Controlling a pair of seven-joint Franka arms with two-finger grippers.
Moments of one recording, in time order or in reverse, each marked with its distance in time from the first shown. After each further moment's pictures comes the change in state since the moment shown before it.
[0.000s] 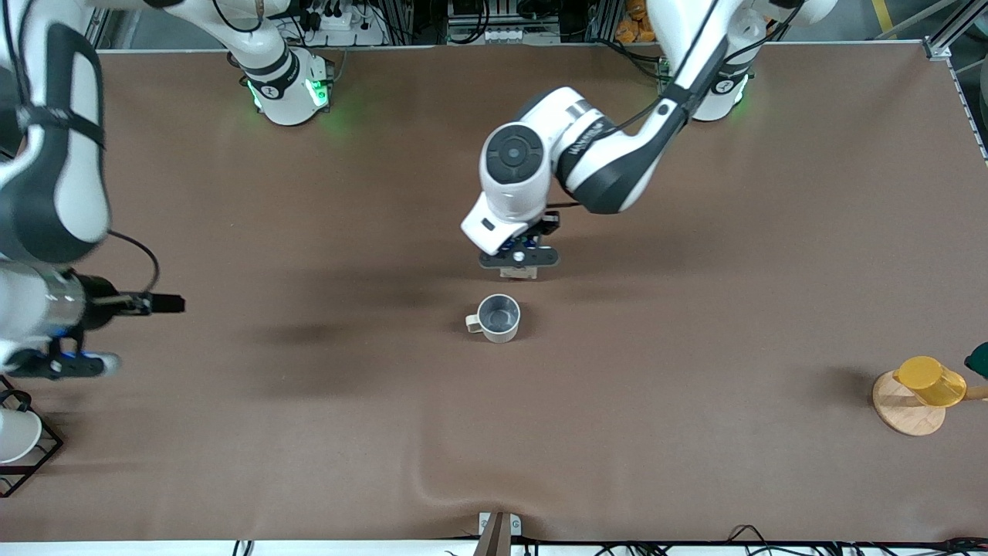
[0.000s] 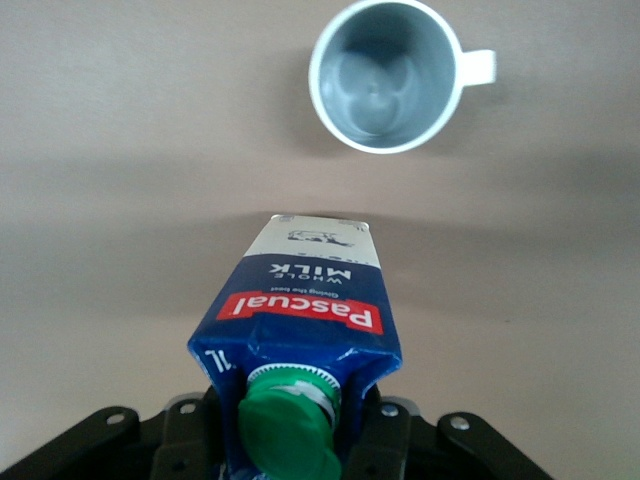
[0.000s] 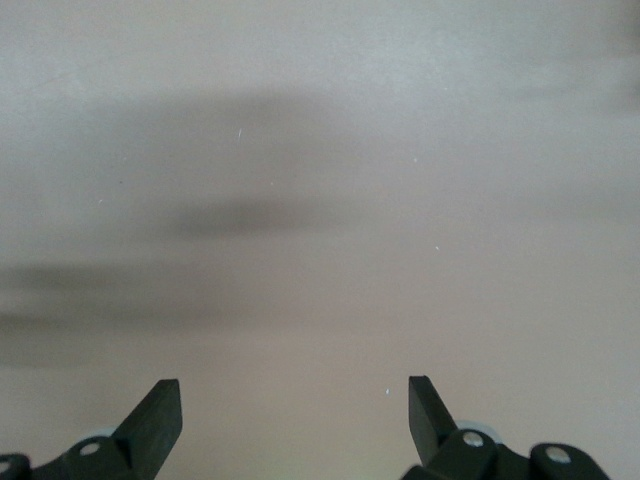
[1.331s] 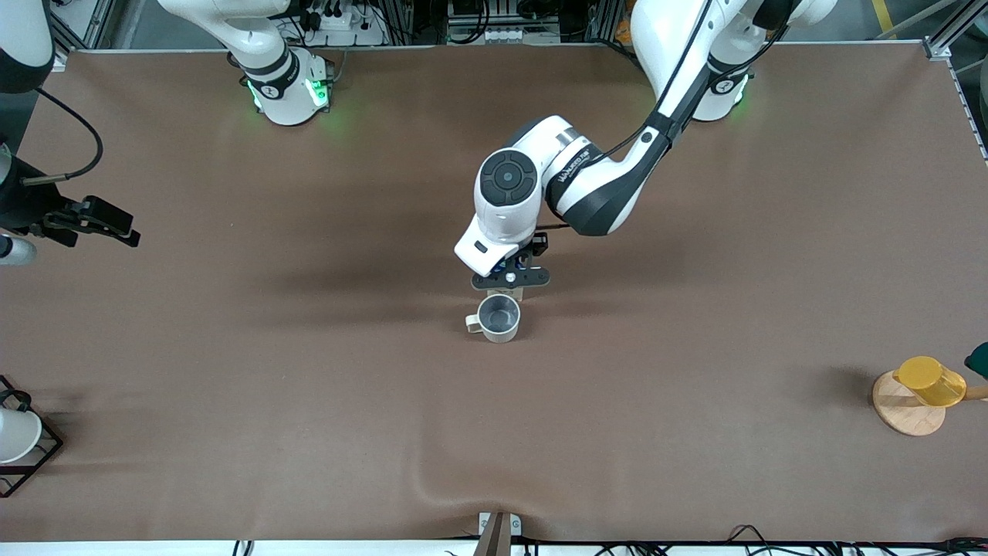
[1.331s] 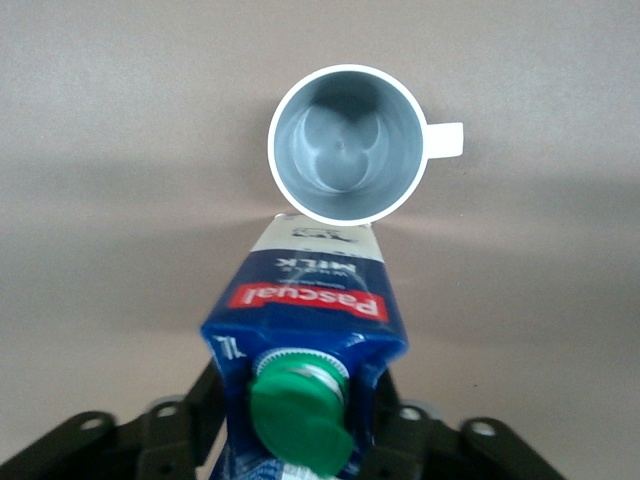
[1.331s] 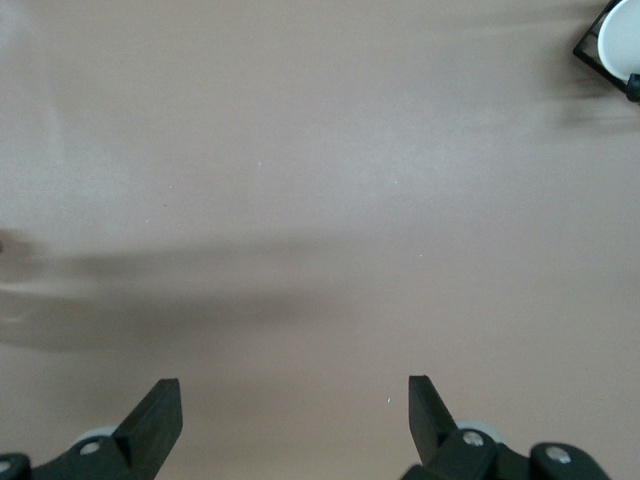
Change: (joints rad) left arm -0.010 0.074 0.038 0.043 0.000 0.094 -0.011; right arm -0.020 -0.441 0.011 -0.427 0.000 0.239 0.004
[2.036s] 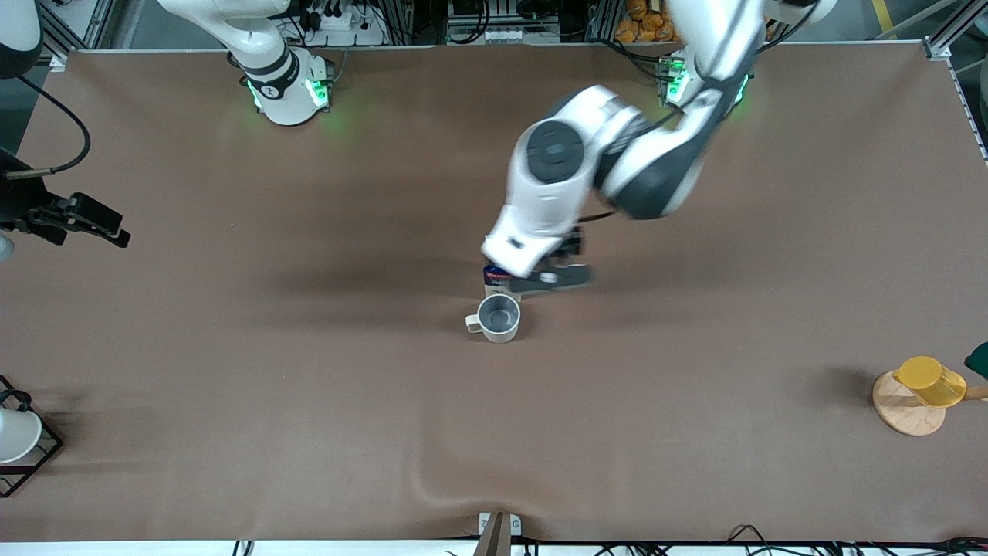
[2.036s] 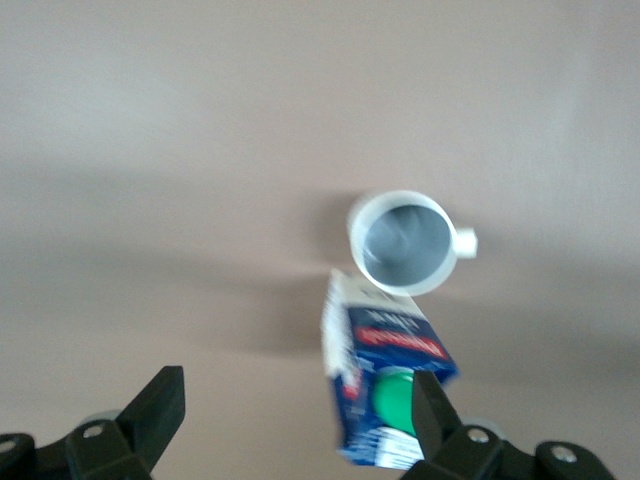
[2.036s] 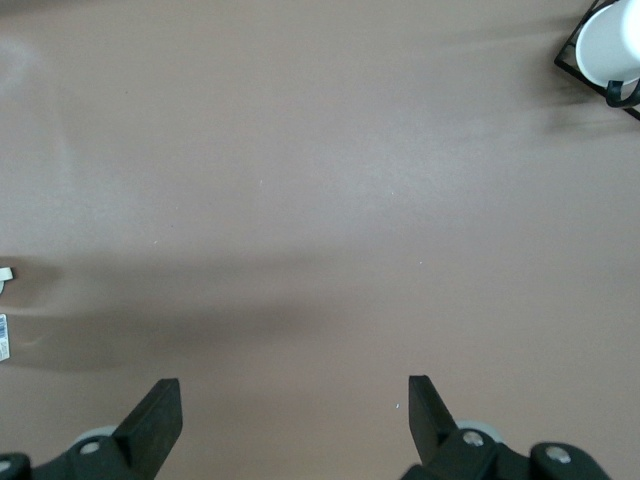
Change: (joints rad) left arm 0.103 -0.163 0.049 0.046 0.003 -0.121 0.008; right arm 0.000 0.000 0.004 0.035 0.000 -0.007 0.062
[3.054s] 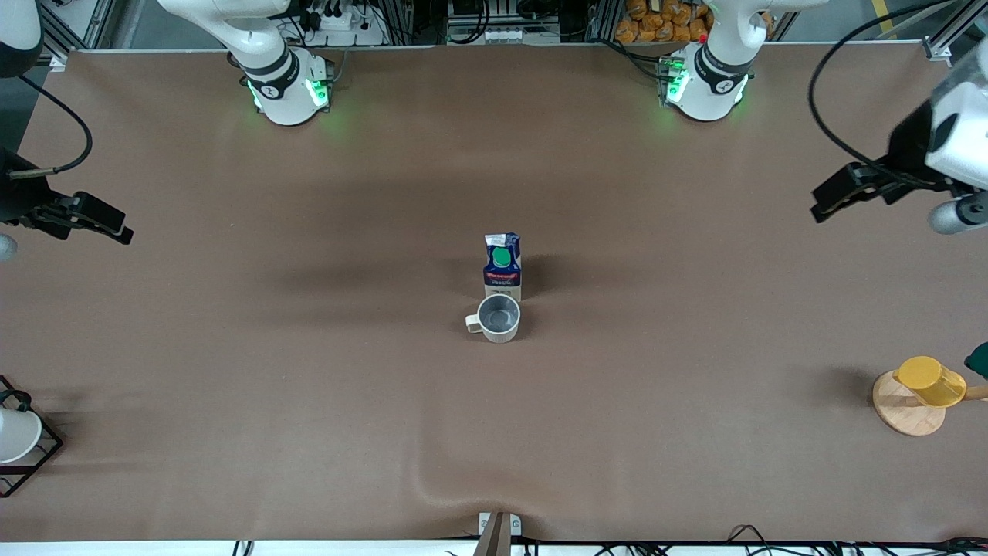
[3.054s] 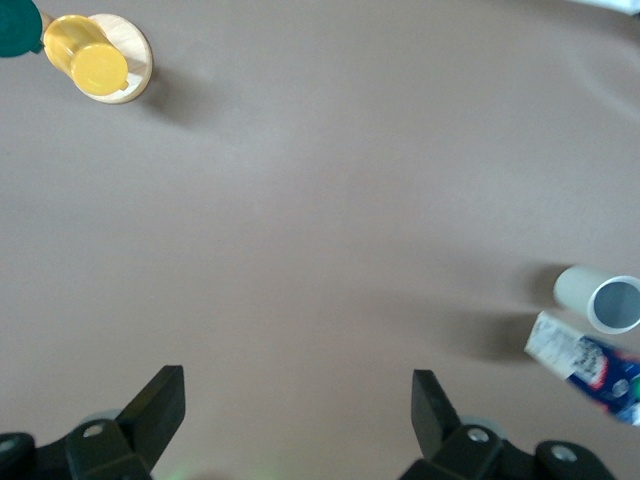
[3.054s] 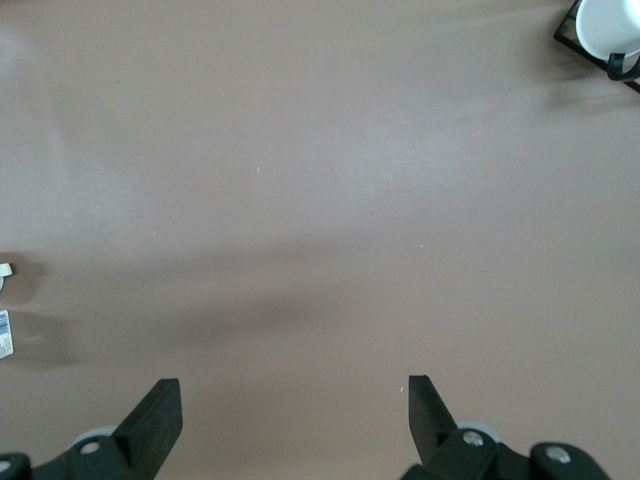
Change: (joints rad) left arm 0.509 -0.380 0.001 -0.020 0.000 -0.379 0.479; right arm 0.000 0.000 0.003 0.002 0.000 -0.036 0.025
